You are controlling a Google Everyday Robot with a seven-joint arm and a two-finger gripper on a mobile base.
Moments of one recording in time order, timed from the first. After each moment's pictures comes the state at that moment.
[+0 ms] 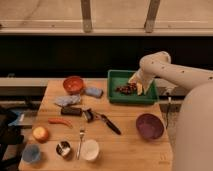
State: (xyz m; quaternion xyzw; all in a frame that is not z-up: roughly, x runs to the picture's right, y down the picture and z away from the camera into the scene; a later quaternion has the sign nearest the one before) arm 0.200 -0.029 0.849 -0.12 0.12 0.86 0.49
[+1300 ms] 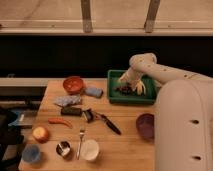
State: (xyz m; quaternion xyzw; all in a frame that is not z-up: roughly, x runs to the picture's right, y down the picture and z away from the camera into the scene) arm 0.163 -0.022 0.926 -0.18 0.13 0.85 0.47
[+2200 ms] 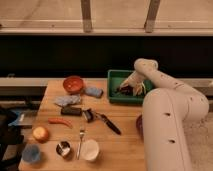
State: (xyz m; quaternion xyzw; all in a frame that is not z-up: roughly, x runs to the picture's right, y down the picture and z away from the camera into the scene) arm 0.180 0.004 0.993 -0.23 0.17 0.86 0.42
